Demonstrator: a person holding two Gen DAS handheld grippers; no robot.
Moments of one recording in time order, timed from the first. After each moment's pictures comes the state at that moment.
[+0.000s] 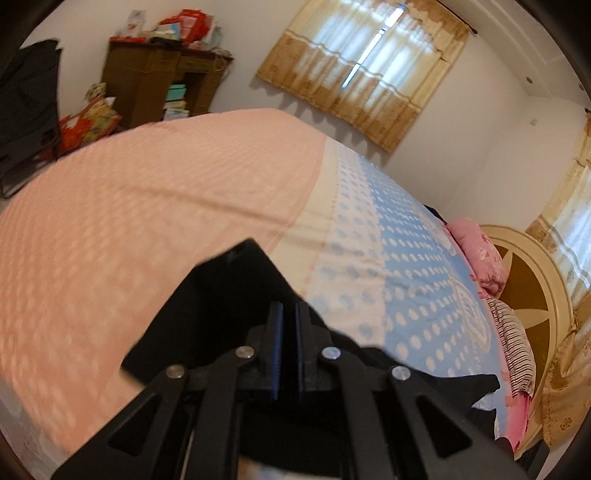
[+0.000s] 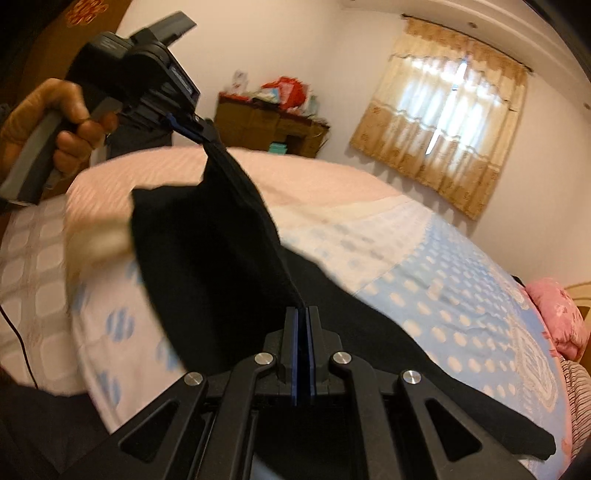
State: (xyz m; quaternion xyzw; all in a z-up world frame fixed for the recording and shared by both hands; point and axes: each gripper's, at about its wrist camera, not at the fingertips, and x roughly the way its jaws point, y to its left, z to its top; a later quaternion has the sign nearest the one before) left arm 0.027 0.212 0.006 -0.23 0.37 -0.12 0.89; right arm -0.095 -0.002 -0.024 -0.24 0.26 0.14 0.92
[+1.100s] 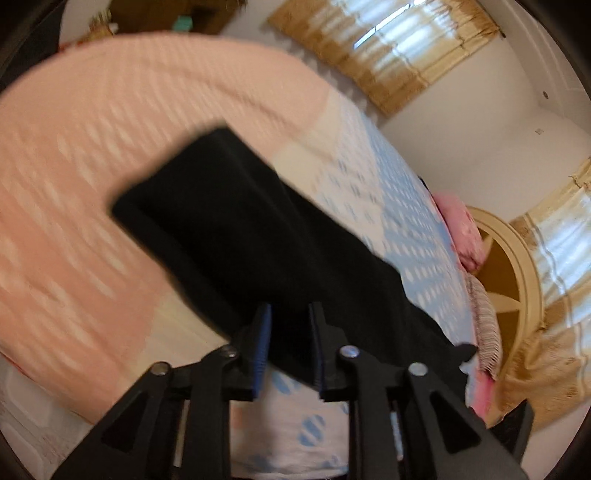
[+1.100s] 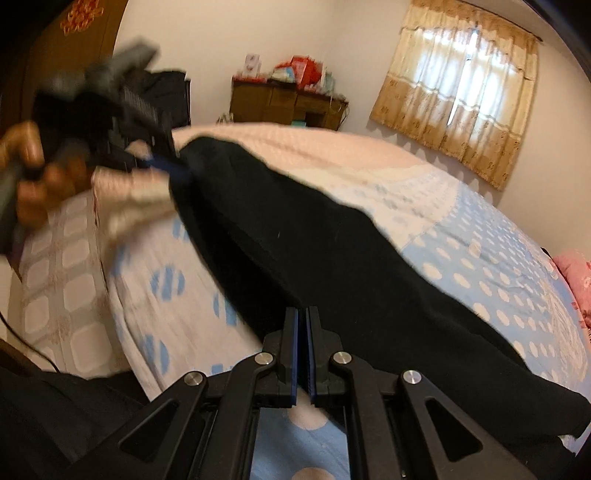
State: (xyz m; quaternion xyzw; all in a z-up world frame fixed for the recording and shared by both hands) left arm 0.010 0.210 -0.068 -0.28 0.47 -0.19 0.81; right arm -0.112 0.004 -0.052 -0.19 0.31 0.17 0.92
